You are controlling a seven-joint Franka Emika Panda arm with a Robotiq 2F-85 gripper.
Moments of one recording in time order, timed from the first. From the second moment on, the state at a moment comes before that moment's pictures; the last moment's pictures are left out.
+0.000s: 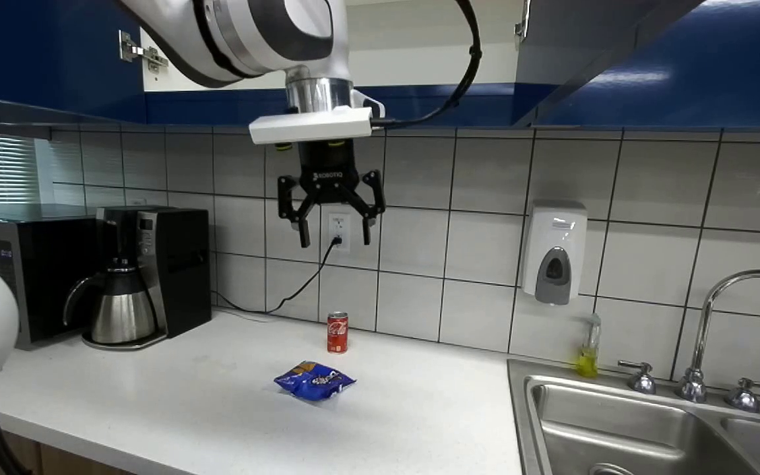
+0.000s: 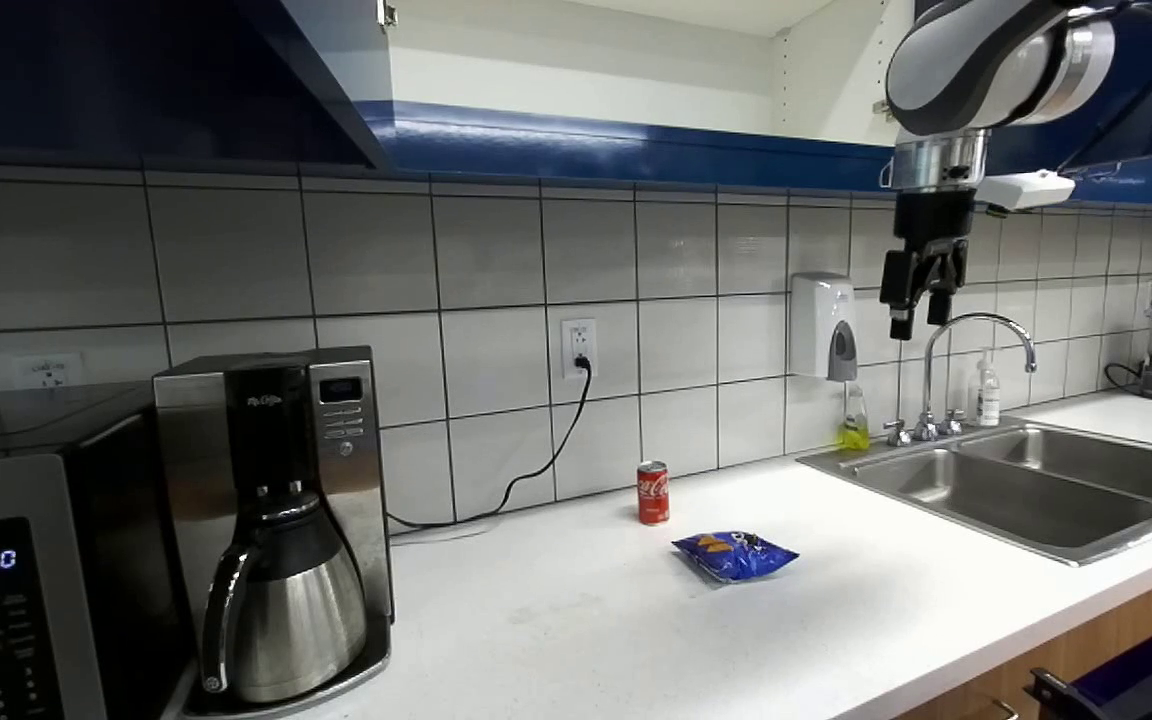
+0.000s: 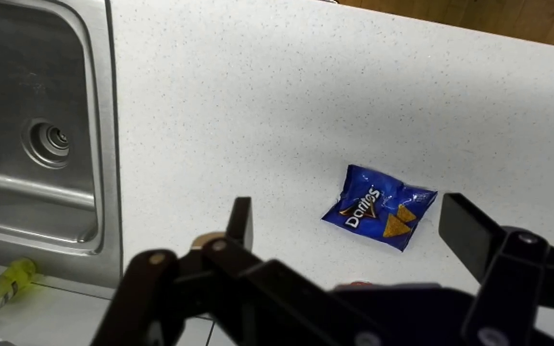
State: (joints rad) arm -0.06 -0.59 -0.27 -2.52 -0.24 2.09 -0.44
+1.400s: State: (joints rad) arm -0.05 -0.17 -0.25 -2.66 -0.15 2.56 -0.44
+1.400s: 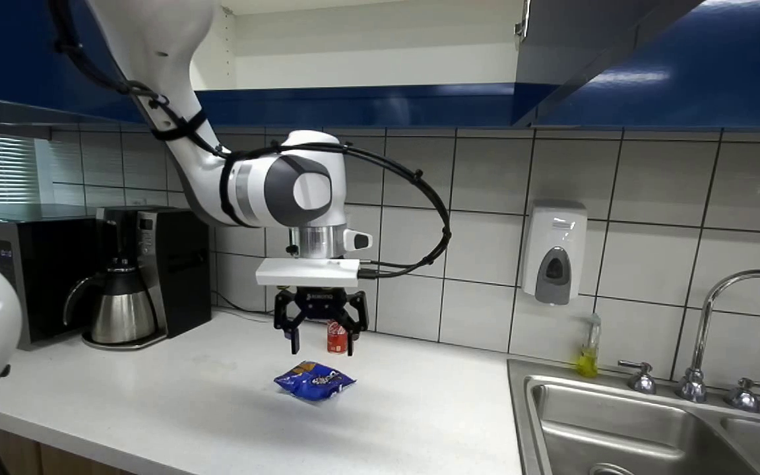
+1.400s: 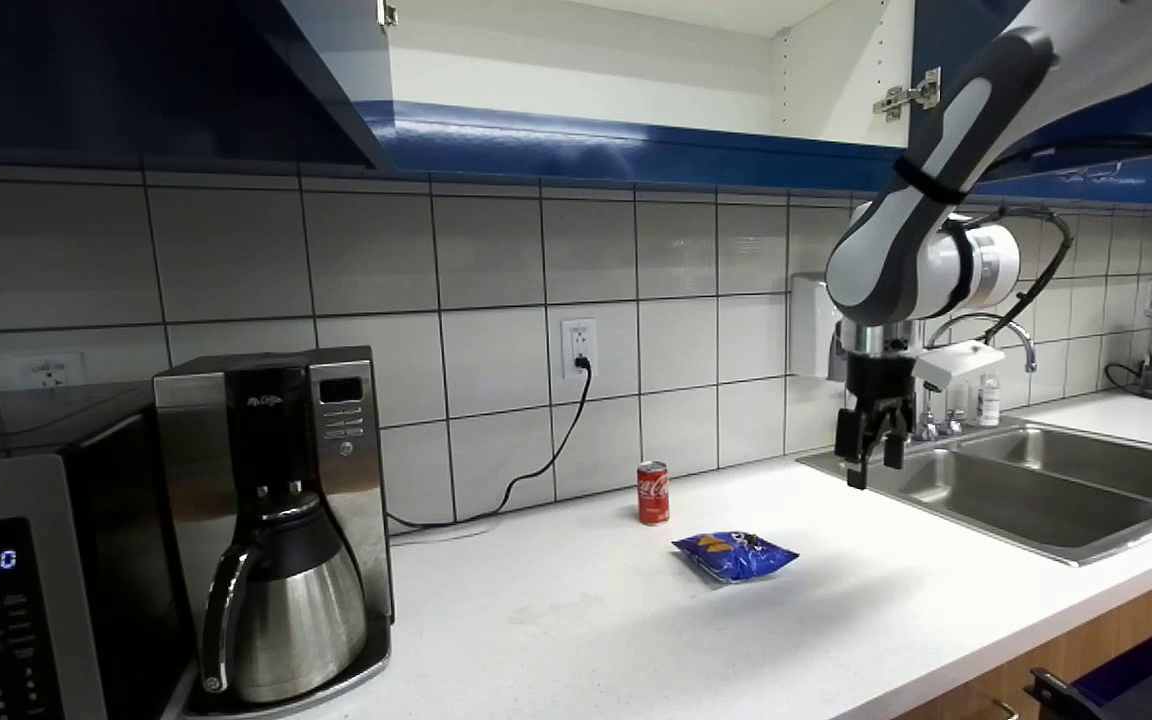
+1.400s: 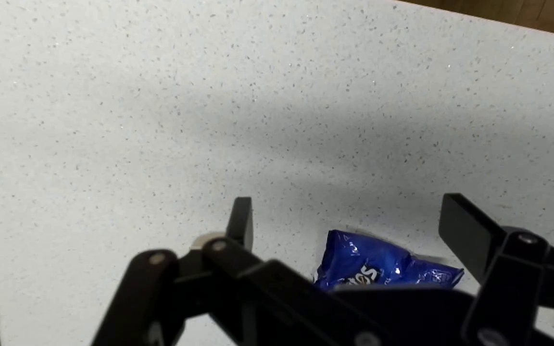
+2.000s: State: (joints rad) arm -0.04 0.11 -0.15 -2.54 -0.09 2.73 -0.45
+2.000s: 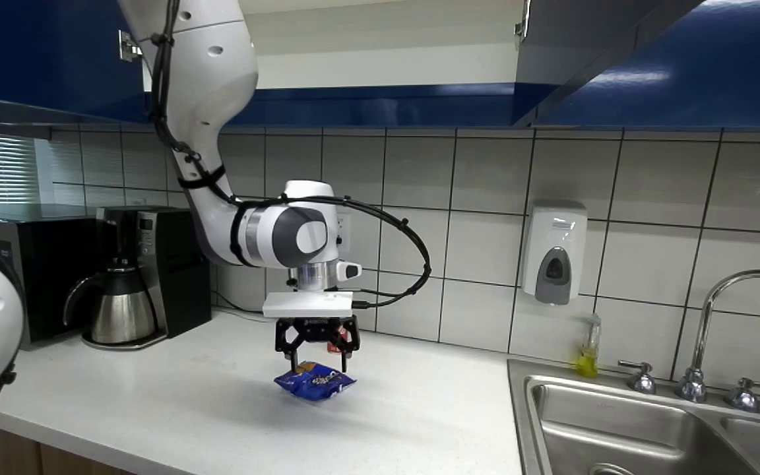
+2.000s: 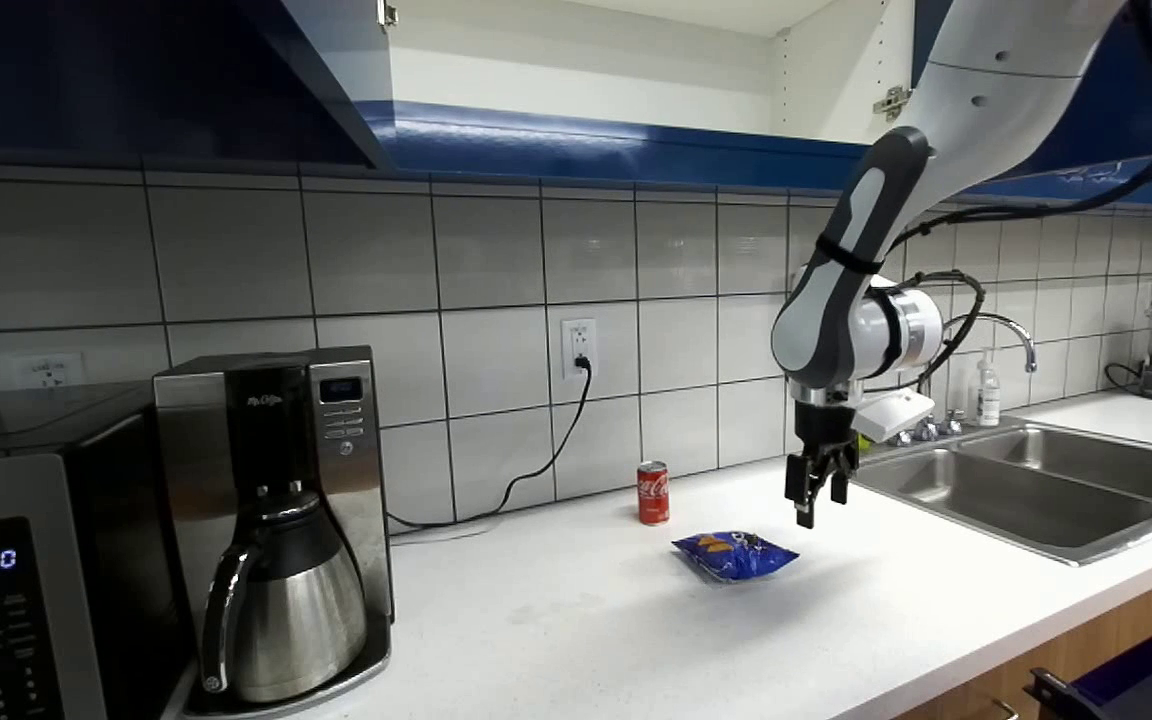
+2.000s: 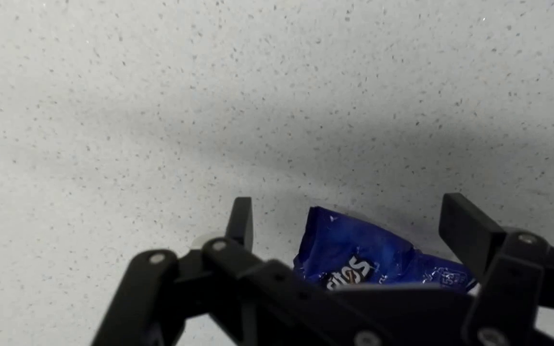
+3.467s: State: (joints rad) arm -0.11 0.45 0.03 -2.23 -0.09 2.75 -0.46
